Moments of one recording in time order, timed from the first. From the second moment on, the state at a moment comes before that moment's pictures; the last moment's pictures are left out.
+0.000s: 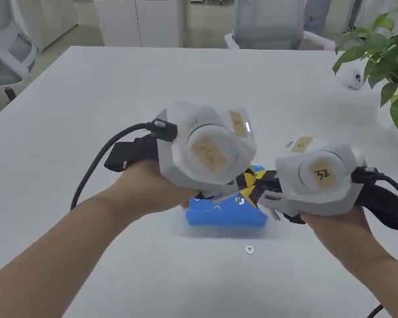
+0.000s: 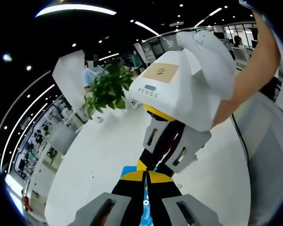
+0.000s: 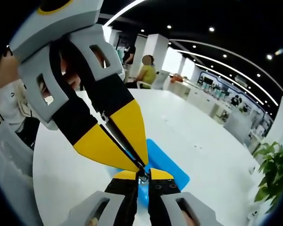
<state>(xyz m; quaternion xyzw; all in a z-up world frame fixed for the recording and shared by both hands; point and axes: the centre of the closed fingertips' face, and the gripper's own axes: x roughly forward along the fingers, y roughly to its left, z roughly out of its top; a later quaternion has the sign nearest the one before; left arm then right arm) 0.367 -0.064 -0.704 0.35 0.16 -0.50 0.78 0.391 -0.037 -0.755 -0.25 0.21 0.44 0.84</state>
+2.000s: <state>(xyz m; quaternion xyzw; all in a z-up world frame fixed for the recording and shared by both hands) 0.388 -0.060 -0.767 0.34 0.21 -0.51 0.77 0.407 -0.035 -0.820 -0.21 0.26 0.45 0.83</state>
